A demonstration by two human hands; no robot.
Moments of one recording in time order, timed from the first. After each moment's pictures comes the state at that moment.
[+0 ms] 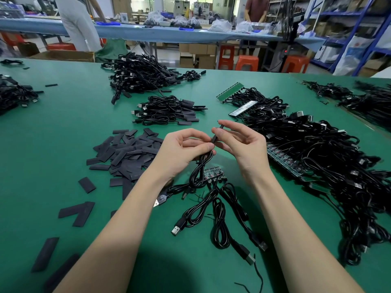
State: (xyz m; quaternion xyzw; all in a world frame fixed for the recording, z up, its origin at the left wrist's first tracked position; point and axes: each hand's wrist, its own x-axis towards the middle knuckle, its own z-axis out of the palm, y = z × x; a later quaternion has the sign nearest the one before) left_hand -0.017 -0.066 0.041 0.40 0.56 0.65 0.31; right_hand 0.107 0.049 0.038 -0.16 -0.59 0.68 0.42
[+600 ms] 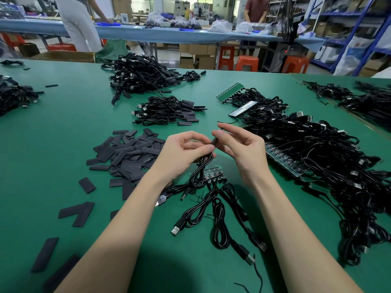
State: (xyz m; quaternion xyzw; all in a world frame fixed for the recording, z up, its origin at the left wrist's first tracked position) left_hand -0.018 -0.063 0.034 0.40 0.57 0.65 0.32; right_hand 0.105 0.049 0.035 -0.18 -0.55 0.70 0.41
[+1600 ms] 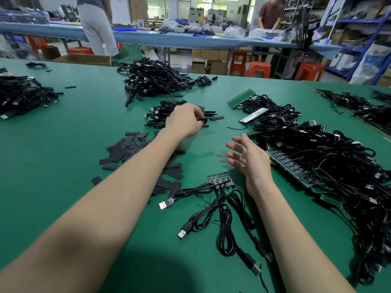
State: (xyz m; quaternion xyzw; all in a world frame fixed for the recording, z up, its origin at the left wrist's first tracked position) left_hand -0.092 0.002 0.079 0.42 0.85 0.33 0.02; right_hand 0.098 0.054 0.028 -0.34 -0.50 0.70 0.38
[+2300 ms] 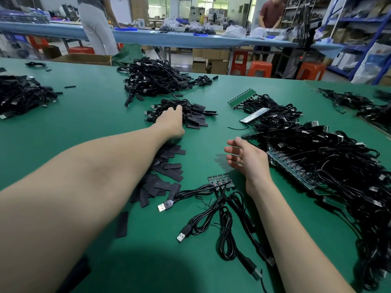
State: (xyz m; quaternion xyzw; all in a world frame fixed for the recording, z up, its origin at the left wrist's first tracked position) left_hand -0.149 0.013 0.051 0.42 0.90 0.14 0.01; right_hand 0.090 0.057 0.027 -0.35 -0.52 0.69 0.36
